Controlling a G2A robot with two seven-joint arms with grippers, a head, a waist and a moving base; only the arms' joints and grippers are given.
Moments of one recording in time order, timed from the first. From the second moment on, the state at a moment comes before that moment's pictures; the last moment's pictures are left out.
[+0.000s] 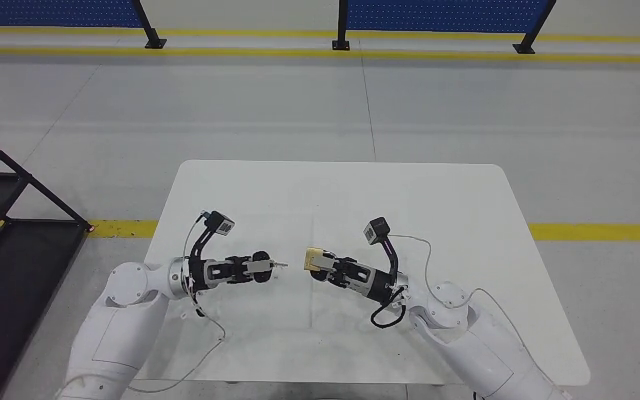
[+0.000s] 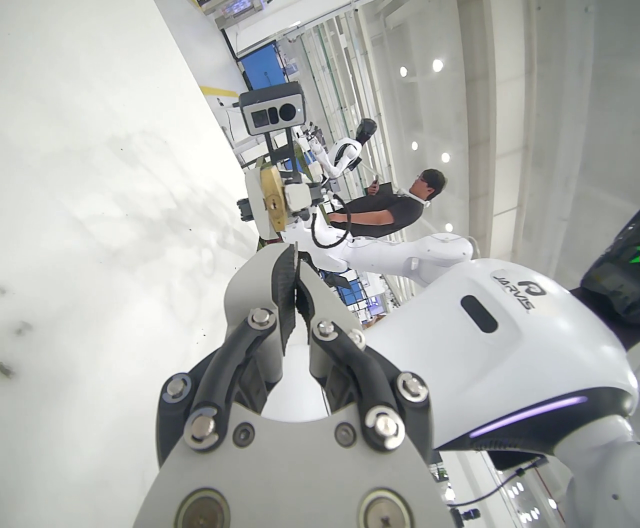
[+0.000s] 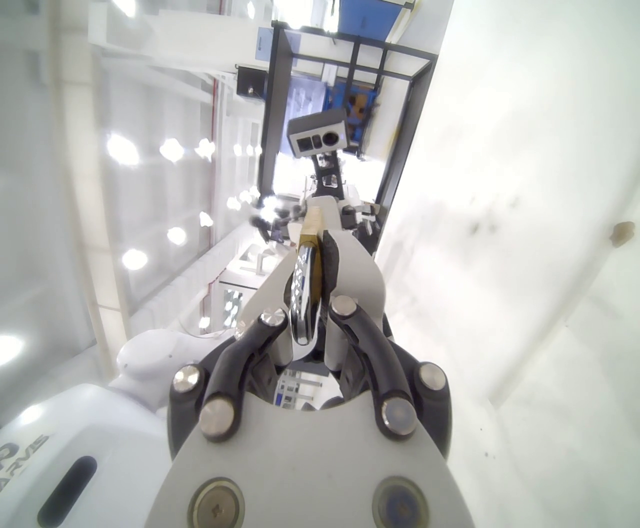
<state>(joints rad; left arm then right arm) 1.38 -1.05 -1.43 -1.45 -0.55 -0.45 -1.37 -1.29 -1.07 0.87 -1.65 0.46 -0.31 0.59</state>
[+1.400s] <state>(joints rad) 1.33 -1.05 -1.30 -1.45 -0.50 -0.50 -1.23 -1.29 -1.07 0.87 -1.65 0.46 -0.31 0.59</state>
